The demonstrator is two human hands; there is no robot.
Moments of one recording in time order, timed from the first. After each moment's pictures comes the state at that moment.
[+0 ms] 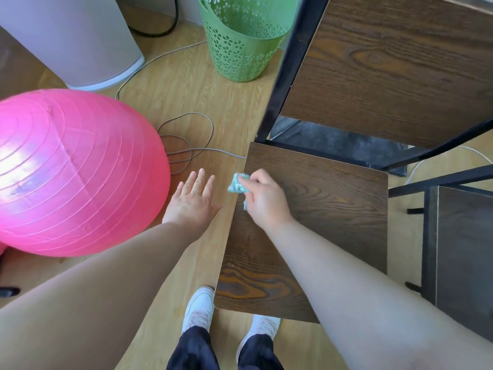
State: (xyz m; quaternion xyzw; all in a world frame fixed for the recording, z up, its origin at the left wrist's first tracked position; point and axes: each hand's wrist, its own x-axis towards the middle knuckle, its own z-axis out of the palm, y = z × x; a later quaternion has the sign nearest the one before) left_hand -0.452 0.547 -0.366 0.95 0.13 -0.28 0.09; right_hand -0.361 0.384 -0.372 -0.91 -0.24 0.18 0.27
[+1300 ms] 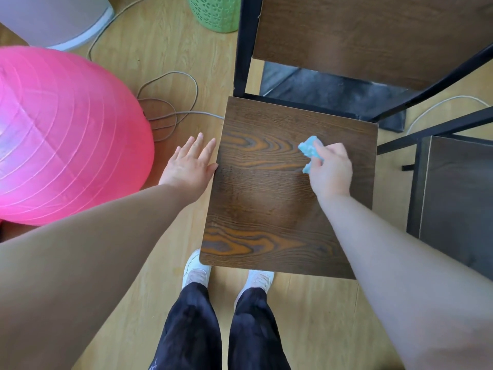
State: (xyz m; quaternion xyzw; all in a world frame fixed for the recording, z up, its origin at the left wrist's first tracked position) left_hand -0.444 0.518 -0.374 0.95 0.11 -0.25 0.15; right_hand -0.334 0.240 -0.354 -0.97 0.01 0.11 0.20
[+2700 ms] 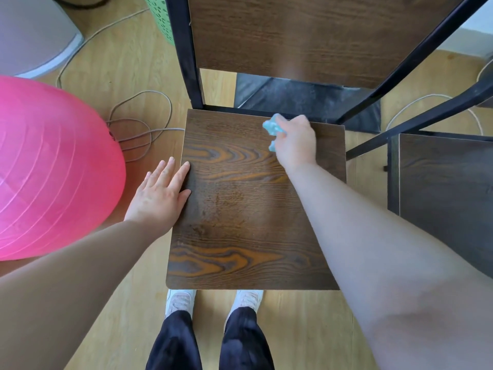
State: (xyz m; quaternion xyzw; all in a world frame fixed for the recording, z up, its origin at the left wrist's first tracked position) left_hand -0.462 0.490 -0.382 0.96 0.10 -0.20 0.15; right_hand -0.269 0.259 -0.355 -0.95 0.00 0.12 0.27
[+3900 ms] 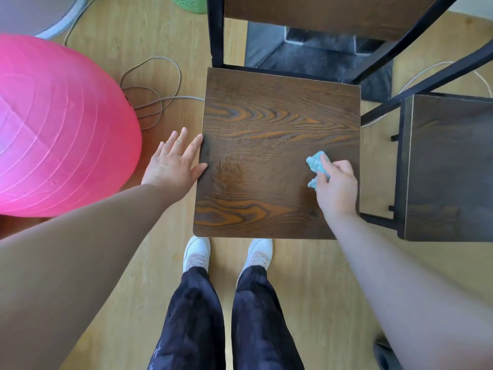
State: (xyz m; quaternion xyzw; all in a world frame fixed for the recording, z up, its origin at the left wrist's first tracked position) left_hand -0.492 0.505 -0.369 0.96 0.08 -0.24 0.13; right_hand -0.427 0.165 -0.356 -0.97 0.05 0.09 0.22
